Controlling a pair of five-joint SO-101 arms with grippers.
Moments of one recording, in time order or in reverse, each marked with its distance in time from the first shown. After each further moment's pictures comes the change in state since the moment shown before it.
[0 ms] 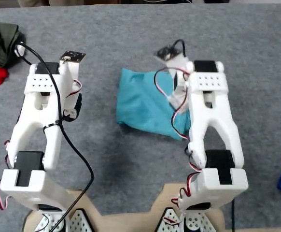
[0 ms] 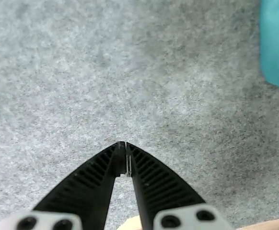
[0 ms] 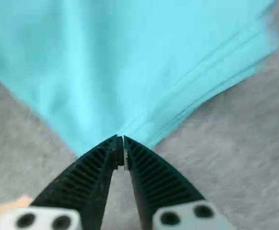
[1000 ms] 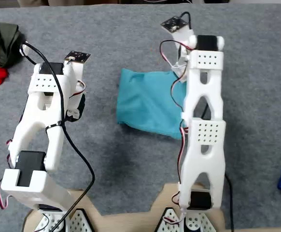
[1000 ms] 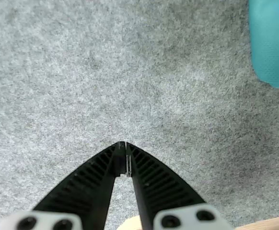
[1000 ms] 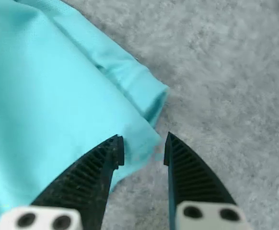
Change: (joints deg) left arm 1.1 0.0 0.0 0.0 0.0; right arm 4.1 49.2 -73.9 18.6 -0.1
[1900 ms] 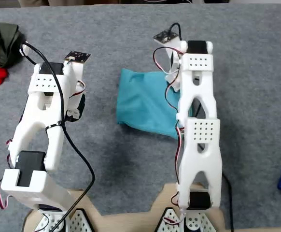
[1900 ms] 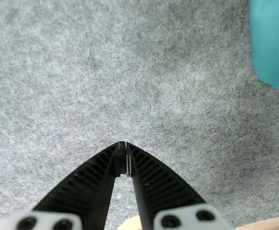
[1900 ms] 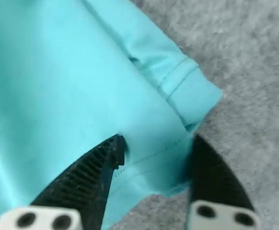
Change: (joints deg) left arm 0.0 0.0 0.0 0.0 0.0; right arm -3.3 4.2 4.6 0.0 0.4
